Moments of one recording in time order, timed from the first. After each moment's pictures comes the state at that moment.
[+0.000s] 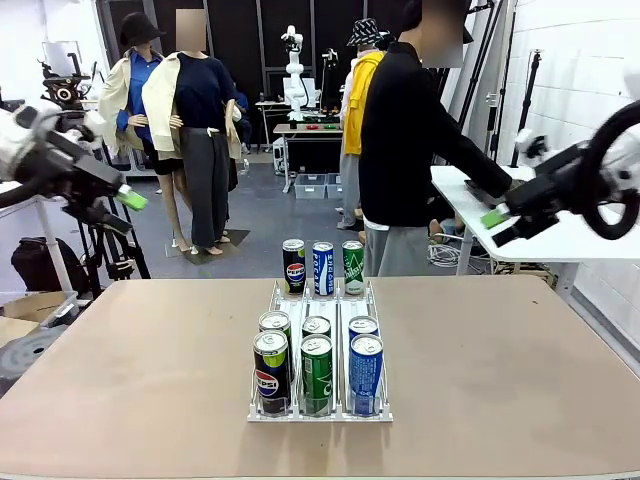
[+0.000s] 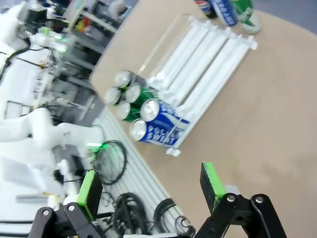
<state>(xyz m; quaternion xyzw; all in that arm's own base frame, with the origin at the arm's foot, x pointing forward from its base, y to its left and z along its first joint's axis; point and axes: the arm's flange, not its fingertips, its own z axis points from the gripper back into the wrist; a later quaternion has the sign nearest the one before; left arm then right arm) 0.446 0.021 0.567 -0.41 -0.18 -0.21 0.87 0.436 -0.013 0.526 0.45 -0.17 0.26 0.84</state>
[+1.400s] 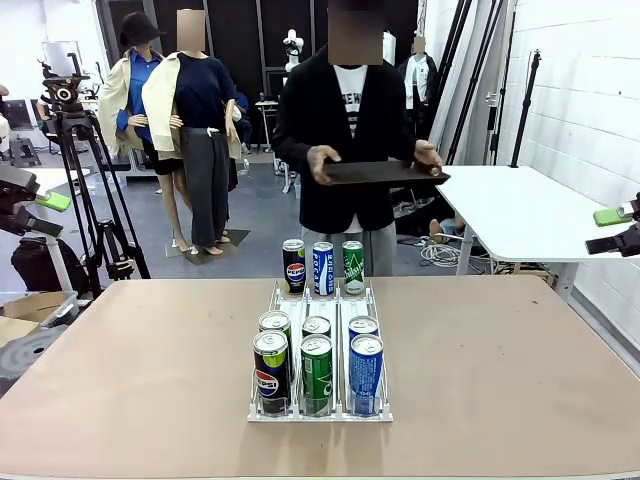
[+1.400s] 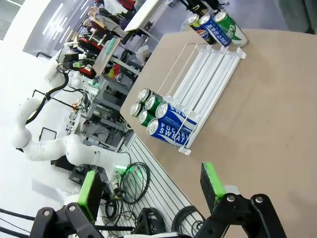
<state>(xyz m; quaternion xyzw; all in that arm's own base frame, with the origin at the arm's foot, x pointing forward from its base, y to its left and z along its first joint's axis) 0.403 0.109 0.560 -0.42 -0.24 -0.17 0.86 0.371 -0.134 0.503 0.53 -0.25 0.18 0.79</state>
